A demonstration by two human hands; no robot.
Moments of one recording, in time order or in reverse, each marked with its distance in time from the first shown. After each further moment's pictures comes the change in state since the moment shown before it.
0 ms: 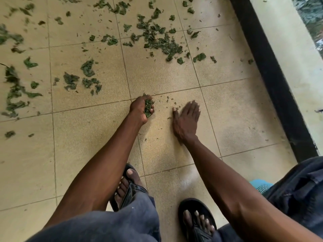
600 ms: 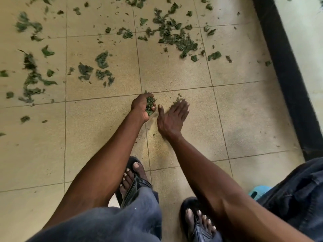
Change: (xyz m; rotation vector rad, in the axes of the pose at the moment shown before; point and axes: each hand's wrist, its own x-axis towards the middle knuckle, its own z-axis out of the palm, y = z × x) left_hand -0.001 0.006 -0.030 -0.087 -0.005 0.022; right_hand -0.026 -0.077 0.033 0.046 -0.061 0.002
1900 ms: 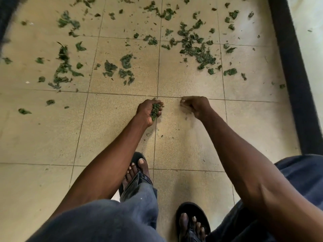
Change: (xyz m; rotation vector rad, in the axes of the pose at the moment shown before) left_hand -0.026 0.004 -0.030 -0.050 0.011 0.043; right_hand 0.070 -0.013 -0.097 0.919 -0.326 0.213
